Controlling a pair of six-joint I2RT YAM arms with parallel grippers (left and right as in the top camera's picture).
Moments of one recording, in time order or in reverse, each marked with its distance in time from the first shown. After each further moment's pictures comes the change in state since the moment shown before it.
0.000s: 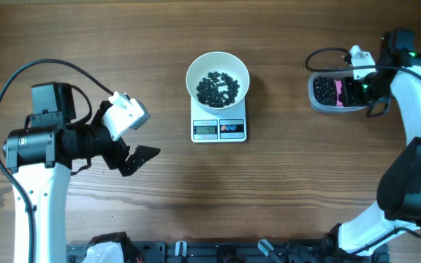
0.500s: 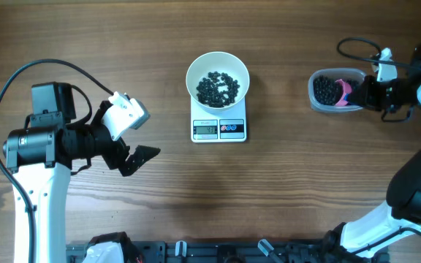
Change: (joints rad) left arm 0.000 0.000 0.000 0.000 0.000 0.000; right arm -0.158 0.008 -0.006 -0.027 -0.261 0.107
